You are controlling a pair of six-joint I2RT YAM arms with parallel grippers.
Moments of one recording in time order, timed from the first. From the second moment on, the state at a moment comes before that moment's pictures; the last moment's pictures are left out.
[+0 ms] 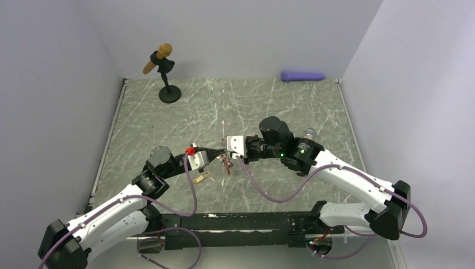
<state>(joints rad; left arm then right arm) -0.70 0.78 0.42 0.42 0.51 0.34 0.92 1.16 1.07 -0.39 -0.36 -0.74</state>
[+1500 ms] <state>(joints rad) -0.70 0.80 0.42 0.45 0.53 0.32 0.92 1.16 1.05 -0.37 -0.37 -0.74</state>
